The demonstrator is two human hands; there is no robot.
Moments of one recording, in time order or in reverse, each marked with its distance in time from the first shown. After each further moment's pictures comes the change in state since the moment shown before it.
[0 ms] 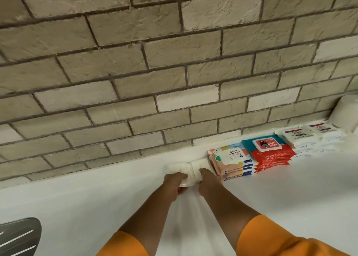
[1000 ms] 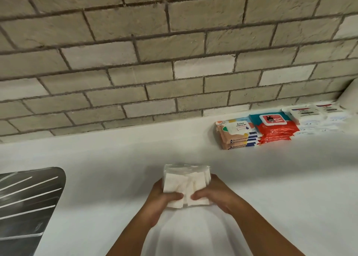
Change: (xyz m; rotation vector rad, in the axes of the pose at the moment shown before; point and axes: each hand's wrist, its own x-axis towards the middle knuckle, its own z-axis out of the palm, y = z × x) left_hand -0.150 -0.108 -0.110 0.100 -0.248 0.318; right_hand -0.175 0.054 -0.087 -0.835 -0.605 -0.278
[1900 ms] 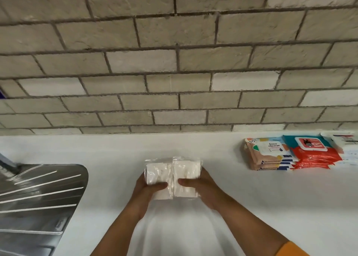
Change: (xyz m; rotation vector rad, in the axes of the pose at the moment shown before) left_hand 0.028 0.019 -0.118 -0.159 0.271 0.109; right_hand 0.099 -0.033 0.085 0.220 -0.133 -0.153
